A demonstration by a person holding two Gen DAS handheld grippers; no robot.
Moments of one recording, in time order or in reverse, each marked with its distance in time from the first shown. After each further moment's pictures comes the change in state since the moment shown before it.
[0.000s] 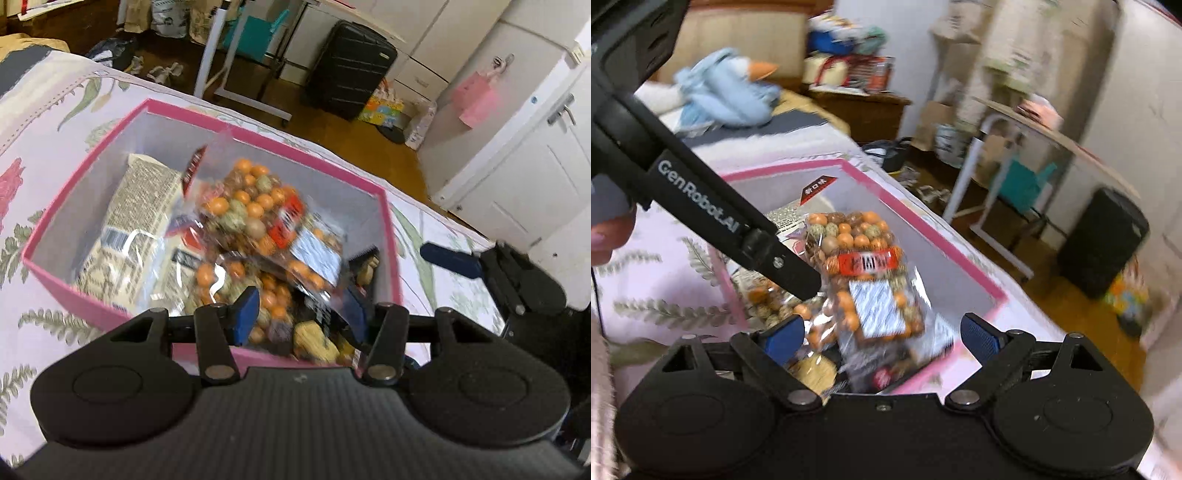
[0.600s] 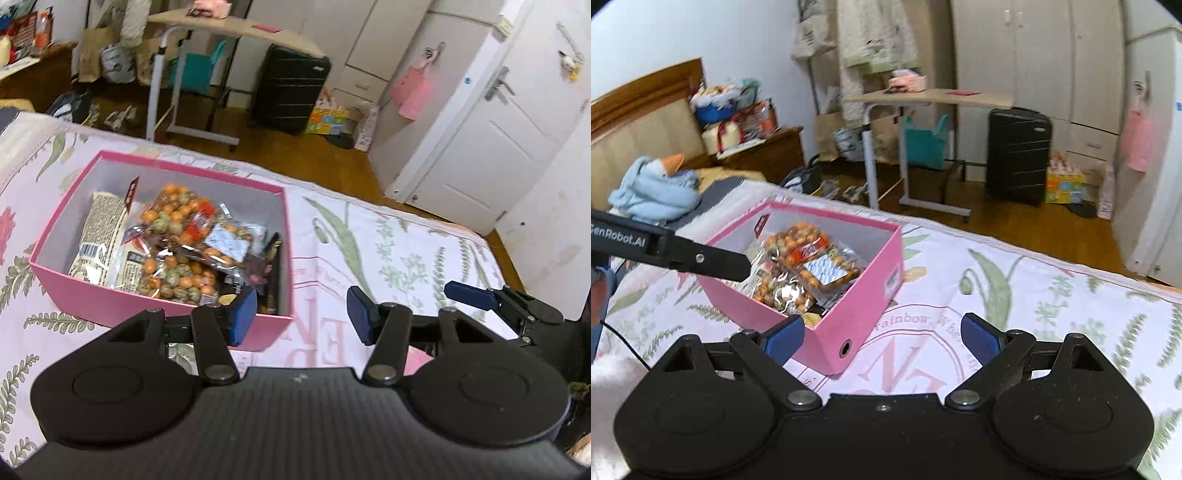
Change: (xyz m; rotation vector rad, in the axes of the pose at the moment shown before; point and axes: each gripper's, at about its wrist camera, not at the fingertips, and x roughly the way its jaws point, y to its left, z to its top) left arm -0.091 -0.083 -0.041 0.176 -0.078 -0.079; right arm -0.132 -0.030 -0.051 0.441 -0.040 -0.143
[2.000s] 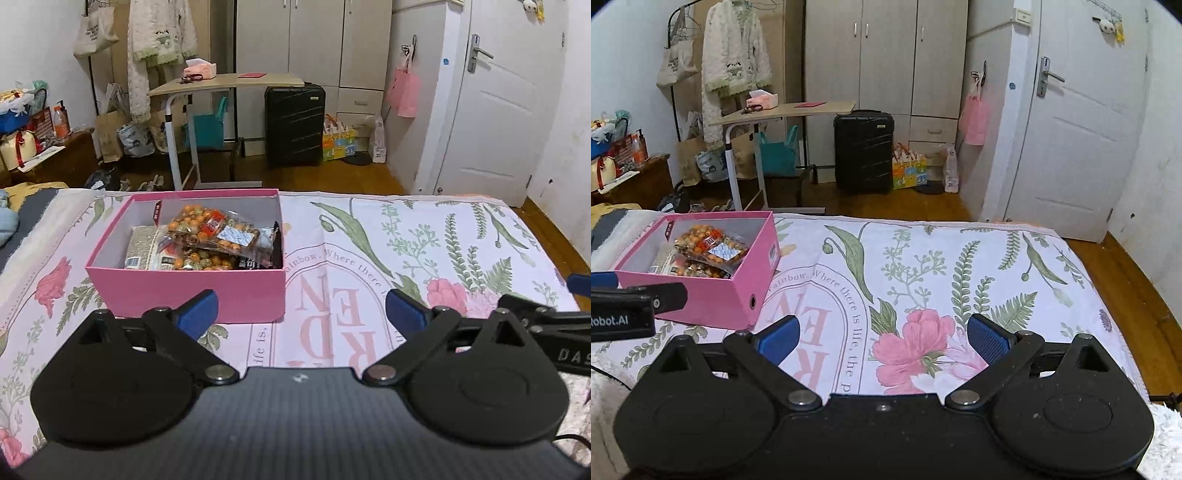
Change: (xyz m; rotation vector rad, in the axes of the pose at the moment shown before) left arm -0.065 -0.079 -0.094 0.238 -0.133 0.204; right arm -0.110 0.035 -0.074 0.197 -0.021 -0.461
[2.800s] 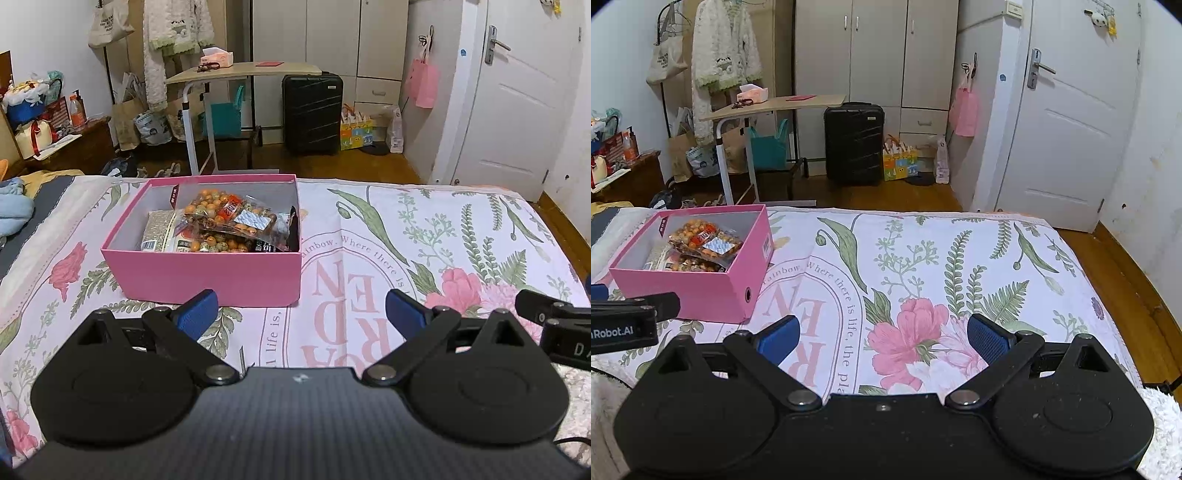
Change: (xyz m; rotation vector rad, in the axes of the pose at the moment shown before) left arm -0.001 -0.001 -0.006 -0.014 0.037 0.056; right arm -0.004 0.000 -0.002 0.014 0.032 -0.032
